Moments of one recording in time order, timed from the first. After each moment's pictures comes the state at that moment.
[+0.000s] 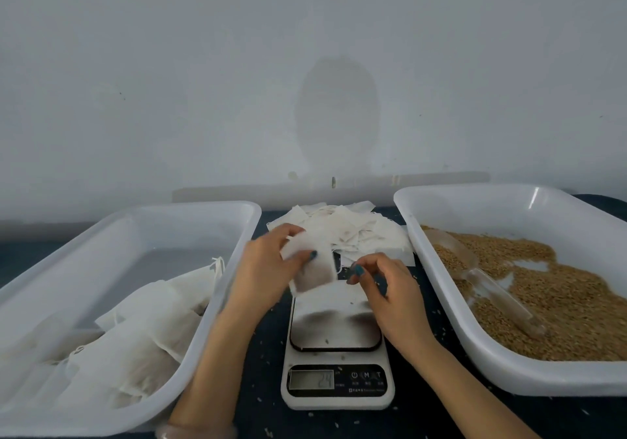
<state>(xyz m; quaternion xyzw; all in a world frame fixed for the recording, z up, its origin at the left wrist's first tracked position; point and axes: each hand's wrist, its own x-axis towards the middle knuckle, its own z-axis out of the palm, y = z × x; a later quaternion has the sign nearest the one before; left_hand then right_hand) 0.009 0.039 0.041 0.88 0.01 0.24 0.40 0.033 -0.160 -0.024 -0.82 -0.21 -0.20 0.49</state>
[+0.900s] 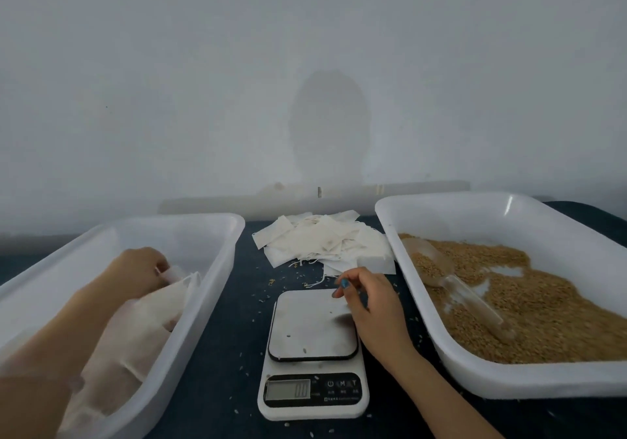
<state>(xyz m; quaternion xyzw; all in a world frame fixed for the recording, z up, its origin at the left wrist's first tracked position) 0.023 0.210 0.060 0.98 0.19 -0.01 0.01 0.032 -0.168 -0.029 -0.83 -0.18 -0.16 0.51</state>
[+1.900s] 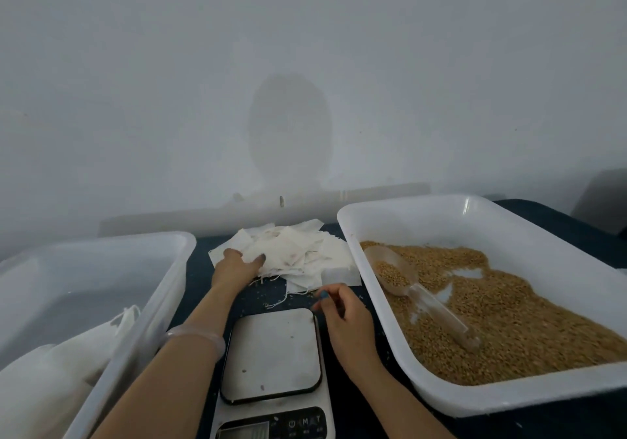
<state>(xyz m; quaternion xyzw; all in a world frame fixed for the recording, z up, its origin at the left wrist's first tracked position) 0.168 0.043 -0.016 0.91 0.19 0.05 0.36 0.060 -0.169 -0.049 -0.78 -0.05 -0.13 0.61</state>
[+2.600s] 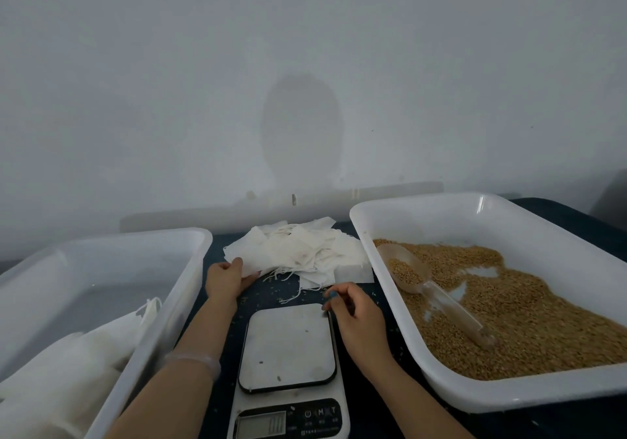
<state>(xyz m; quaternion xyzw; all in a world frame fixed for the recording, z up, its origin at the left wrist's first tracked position) 0.145 0.065 -0.032 0.62 0.29 0.16 0.72 0.057 -0.166 -0.049 -0.79 -0.07 -0.12 0.60</state>
